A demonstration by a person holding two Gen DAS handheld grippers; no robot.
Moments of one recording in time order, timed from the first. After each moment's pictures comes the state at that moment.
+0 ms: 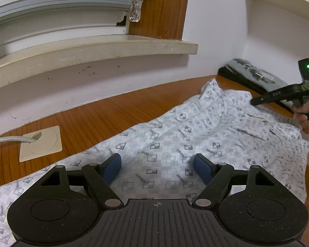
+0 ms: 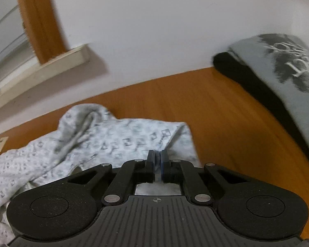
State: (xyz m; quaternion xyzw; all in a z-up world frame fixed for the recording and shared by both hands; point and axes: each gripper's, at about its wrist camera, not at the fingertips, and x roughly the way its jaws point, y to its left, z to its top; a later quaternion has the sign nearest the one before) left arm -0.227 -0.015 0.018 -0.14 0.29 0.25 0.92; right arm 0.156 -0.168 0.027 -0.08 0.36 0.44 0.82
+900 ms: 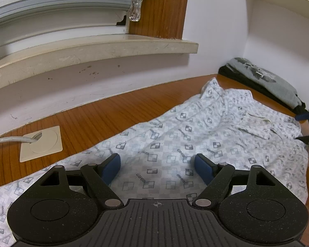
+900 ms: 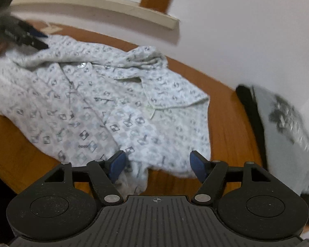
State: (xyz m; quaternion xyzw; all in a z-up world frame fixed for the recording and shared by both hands) left arm -0.227 -0.016 0.018 -0.14 0.29 0.25 0.91; right arm 0.028 -0.236 0.031 -0.36 0.19 0.52 0.75
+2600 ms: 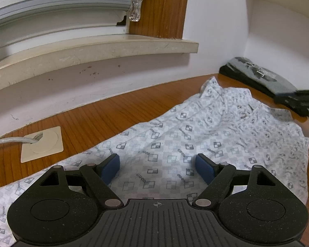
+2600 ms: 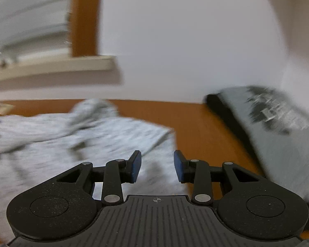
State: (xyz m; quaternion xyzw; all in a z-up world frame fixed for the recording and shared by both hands) left arm -0.226 -0.019 0.019 -0.13 0.29 0.25 0.91; right arm 0.089 -0.222 0.042 -0.14 0.23 0.51 0.82
